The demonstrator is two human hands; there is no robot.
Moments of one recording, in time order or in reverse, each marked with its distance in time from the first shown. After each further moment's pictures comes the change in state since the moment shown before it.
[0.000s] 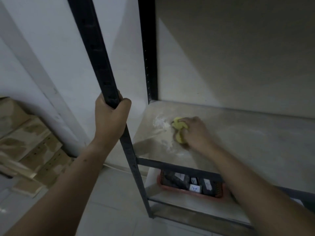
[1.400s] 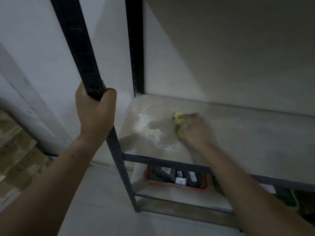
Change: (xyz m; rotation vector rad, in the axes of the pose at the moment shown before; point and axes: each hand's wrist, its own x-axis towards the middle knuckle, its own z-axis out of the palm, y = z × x) left_hand 0.002 -0.009 0.008 -0.042 0.091 0.088; right_hand -0.002 0.035 0.007 -0.081 0.117 0.147
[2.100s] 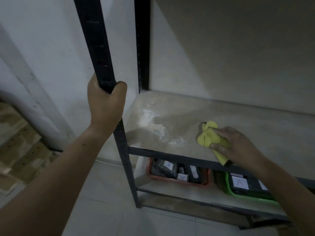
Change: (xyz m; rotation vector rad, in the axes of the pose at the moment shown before) left_hand 0.000 0.003 -0.001 0.019 -0.015 0.047; right_hand -0.064 0.088 -0.060 -0.048 -0.177 -0.153
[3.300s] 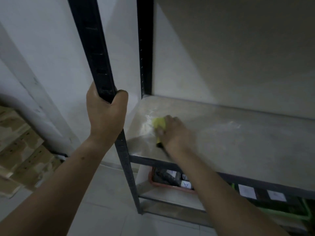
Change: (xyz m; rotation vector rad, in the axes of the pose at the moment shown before) left_hand 0.000 -0.007 0.001 -0.004 0.027 0.011; right_hand 0.099 -0.157 0.083 -0.065 0.215 0.074
